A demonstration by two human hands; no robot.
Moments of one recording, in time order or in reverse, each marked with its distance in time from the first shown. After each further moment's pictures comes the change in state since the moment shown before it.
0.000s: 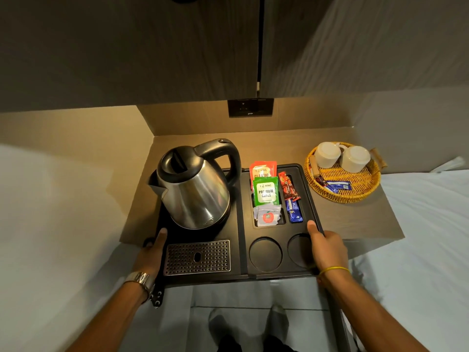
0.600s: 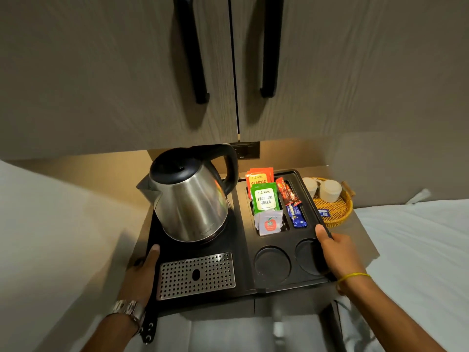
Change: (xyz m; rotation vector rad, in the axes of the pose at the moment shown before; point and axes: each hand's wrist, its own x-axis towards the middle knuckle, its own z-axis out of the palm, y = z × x) left_hand -0.105 0.040 -0.049 -0.083 0.067 0.187; right_hand -0.042 -0.040 -0.085 0.105 0.015 -0.298
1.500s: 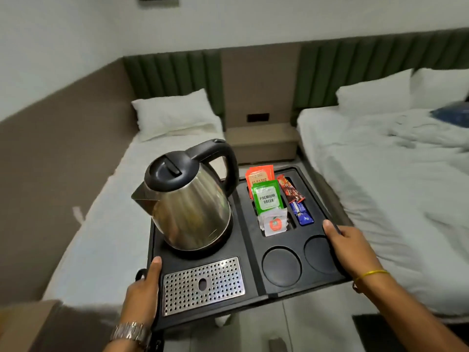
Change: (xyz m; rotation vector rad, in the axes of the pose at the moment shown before) left_hand -0.395 -0.001 0.315 0.627 -1.235 0.832; right_hand -0.510 0.284 -0.305 0.193 1.338 0.685
